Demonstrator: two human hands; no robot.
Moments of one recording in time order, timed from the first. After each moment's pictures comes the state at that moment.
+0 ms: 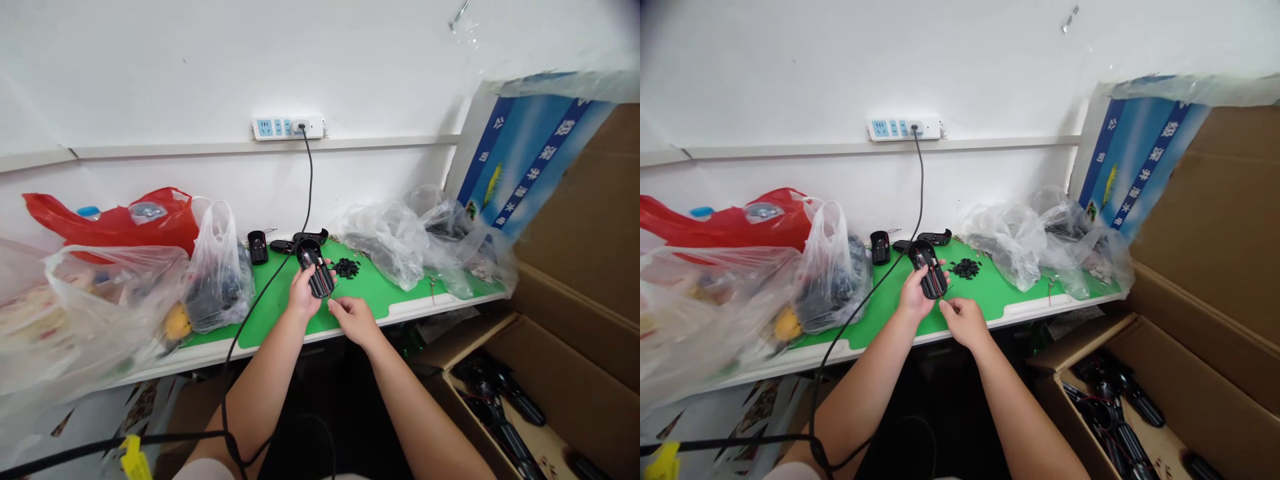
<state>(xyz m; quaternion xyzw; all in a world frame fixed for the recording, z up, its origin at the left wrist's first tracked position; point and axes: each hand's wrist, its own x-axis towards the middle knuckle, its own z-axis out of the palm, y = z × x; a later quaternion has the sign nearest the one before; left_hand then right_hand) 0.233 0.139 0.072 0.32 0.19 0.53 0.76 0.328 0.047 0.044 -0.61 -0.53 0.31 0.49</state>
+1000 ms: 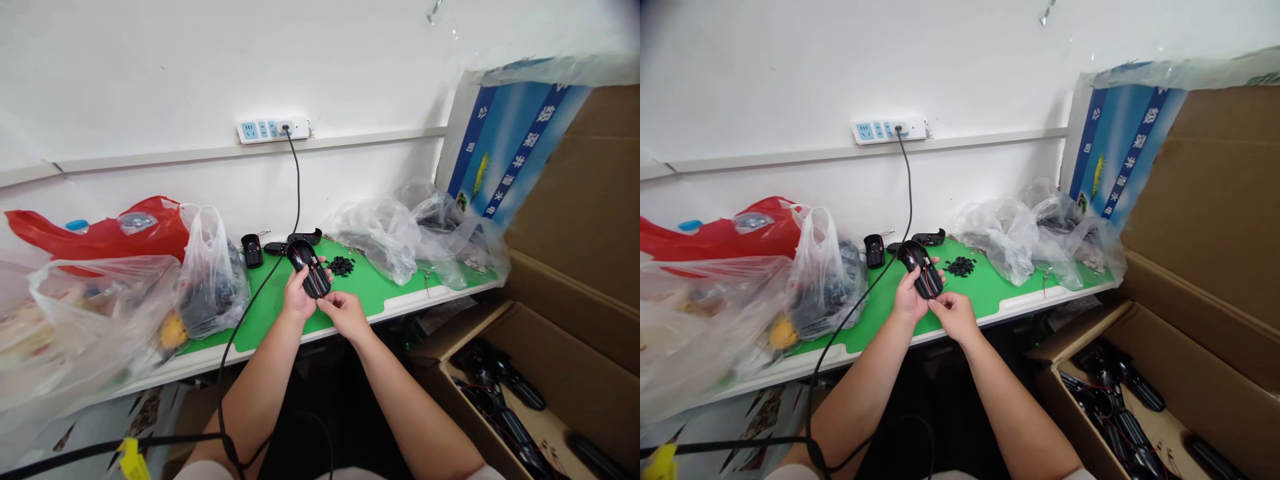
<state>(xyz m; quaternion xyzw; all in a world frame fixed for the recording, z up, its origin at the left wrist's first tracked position) 0.231 0.136 0.071 0.37 0.15 0.51 0.76 0.318 0.061 0.036 -0.50 -0.44 0.40 0.62</state>
